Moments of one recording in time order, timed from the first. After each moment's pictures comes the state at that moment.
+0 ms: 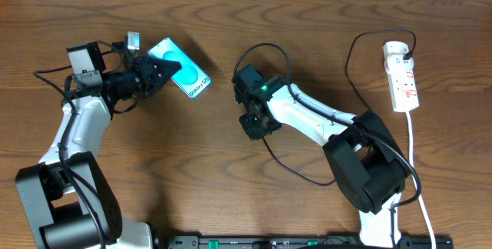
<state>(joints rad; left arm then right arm) 0.26 1.66 1.01 -0.19 1.14 -0.51 0.69 2.07 1.41 -0.82 -0.09 0.17</state>
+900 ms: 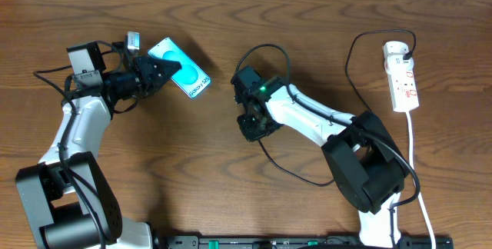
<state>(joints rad) 0.26 1.66 1.01 -0.19 1.14 -0.51 0.69 2.07 1.41 -0.82 -0.12 0.26</state>
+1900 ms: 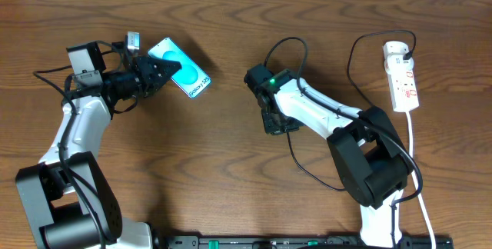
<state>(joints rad) 0.26 1.66 1.01 -0.19 1.14 -0.52 0.63 2.08 1.42 -0.98 0.18 0.49</state>
